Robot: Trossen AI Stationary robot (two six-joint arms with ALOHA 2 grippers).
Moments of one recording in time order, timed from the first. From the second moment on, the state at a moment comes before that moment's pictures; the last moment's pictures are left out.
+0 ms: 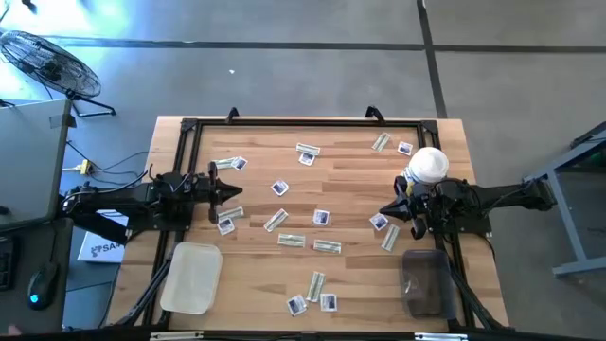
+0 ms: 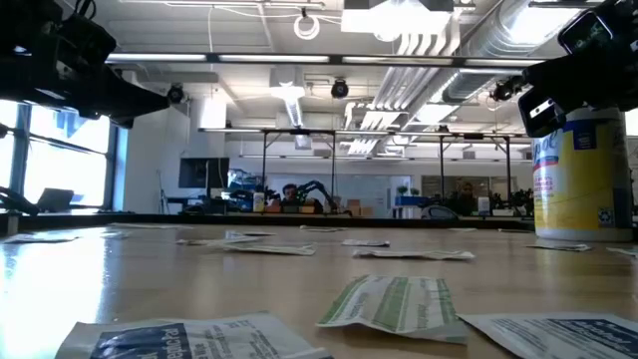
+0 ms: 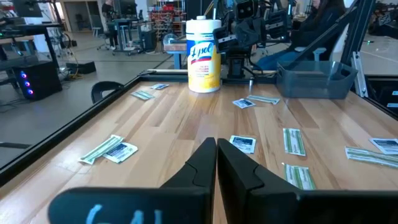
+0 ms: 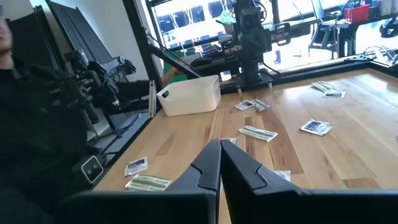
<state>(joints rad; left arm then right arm) 0.05 0.08 0.01 0.02 -0.10 0.02 0.07 0.13 0.01 0.12 -0.12 0.25</state>
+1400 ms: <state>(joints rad) 0.05 0.08 0.01 0.02 -0.10 0.02 0.07 0.13 0.01 0.30 -0.01 0.03</state>
